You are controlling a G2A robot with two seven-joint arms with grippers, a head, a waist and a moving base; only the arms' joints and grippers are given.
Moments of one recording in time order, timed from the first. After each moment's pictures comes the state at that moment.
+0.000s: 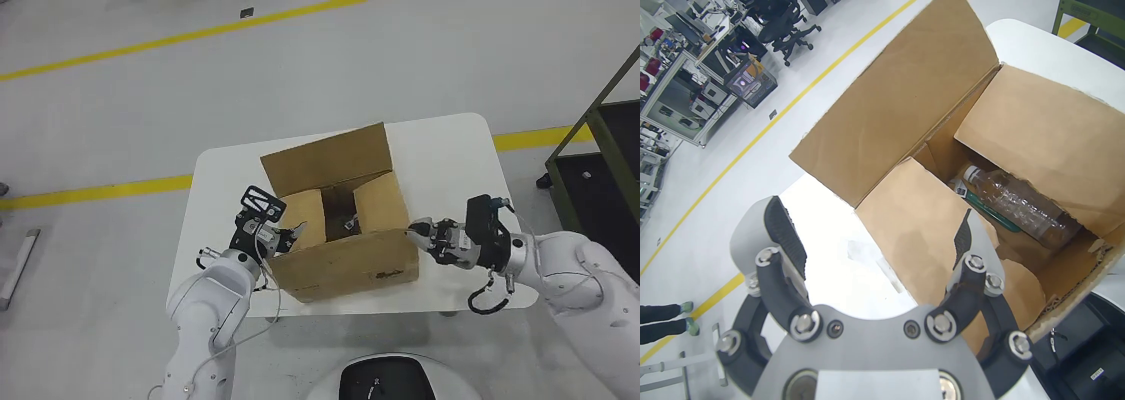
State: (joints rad) left arm 1.25 -1.36 -1.45 -2.02 1.60 -0.44 -0.67; right arm -1.25 -1.05 1.39 -1.76 -0.74 -0.90 0.32
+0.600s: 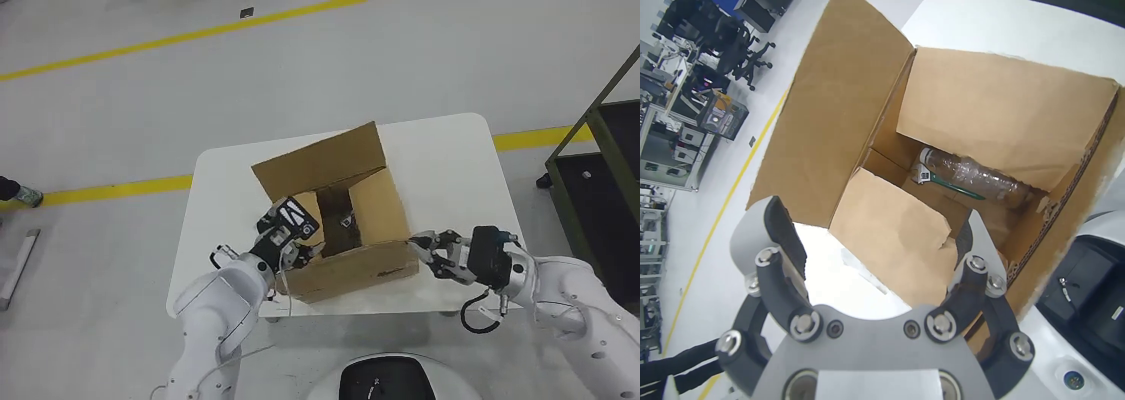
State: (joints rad) left arm 1.23 -1.34 -1.37 -2.09 1.62 -0.65 -0.78; right arm -1.36 -1.06 1.40 -1.80 -1.12 -0.86 -0.08
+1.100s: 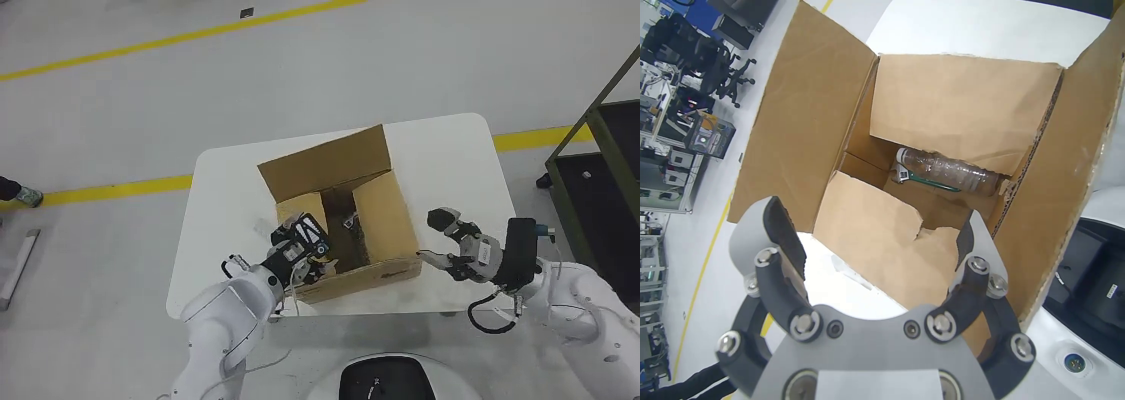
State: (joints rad) left arm 1.28 -1.32 -1.34 -2.11 1.55 -0.68 -0.78; right arm -1.41 -1.06 1.44 -1.78 -0.86 -0.87 -0.15
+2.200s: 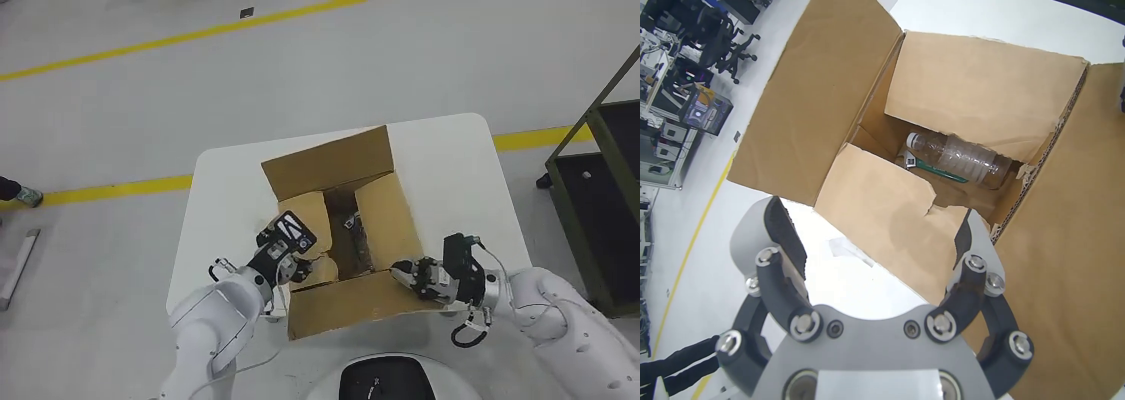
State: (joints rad) left arm 1.29 -1.28 -1.38 -2.12 1.53 -0.62 -0.81; right arm -1.32 -1.06 1.25 -1.66 -0.78 -0.89 0.21
